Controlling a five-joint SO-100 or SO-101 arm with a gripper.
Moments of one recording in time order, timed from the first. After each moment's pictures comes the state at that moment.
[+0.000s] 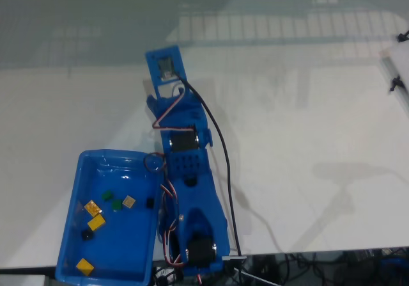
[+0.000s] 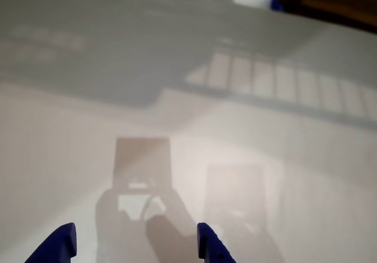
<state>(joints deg) -2.8 168.4 158.1 45.4 -91.9</state>
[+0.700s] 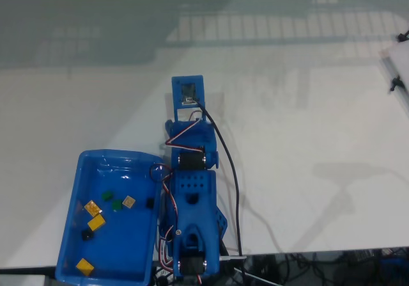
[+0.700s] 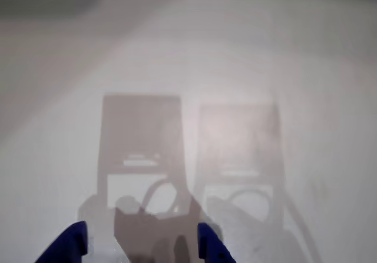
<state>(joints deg) 5.7 189.5 175.6 61.8 -89.0</state>
